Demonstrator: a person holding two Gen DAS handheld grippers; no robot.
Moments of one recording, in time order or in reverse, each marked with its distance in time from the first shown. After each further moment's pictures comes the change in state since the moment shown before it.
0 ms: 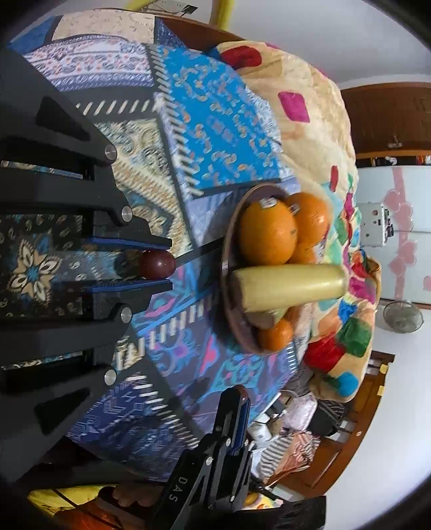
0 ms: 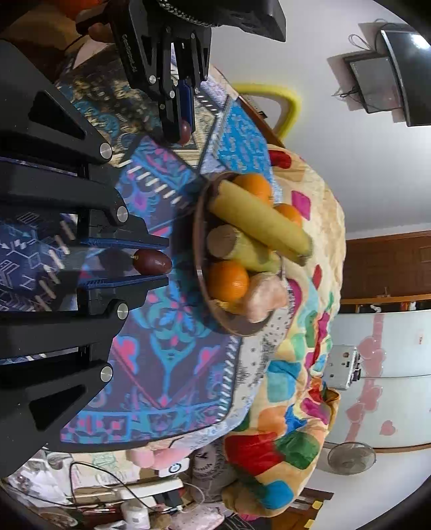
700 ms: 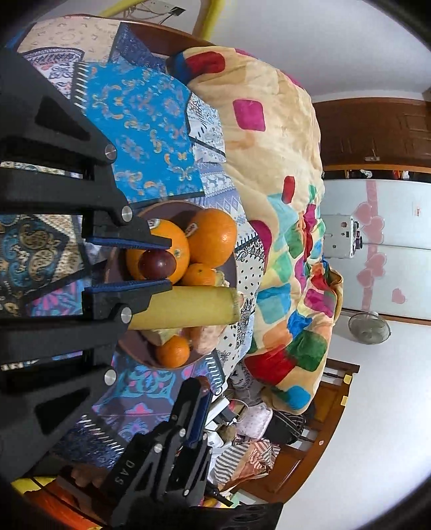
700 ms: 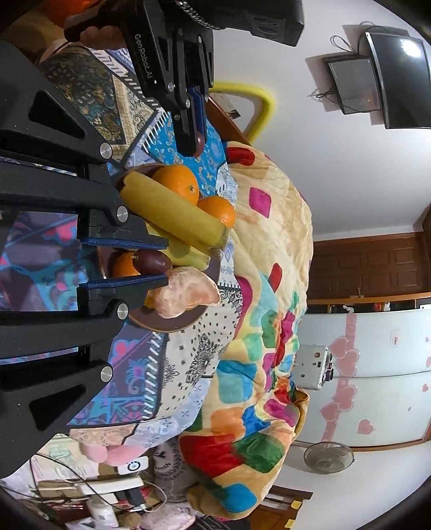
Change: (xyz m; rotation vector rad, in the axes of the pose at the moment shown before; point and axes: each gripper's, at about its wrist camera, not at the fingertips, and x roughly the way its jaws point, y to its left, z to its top) left arm -0.002 0.018 0.077 -0.044 -0.127 0.013; right arm 0.013 -0.007 0.056 -0.014 -0.110 -0.008
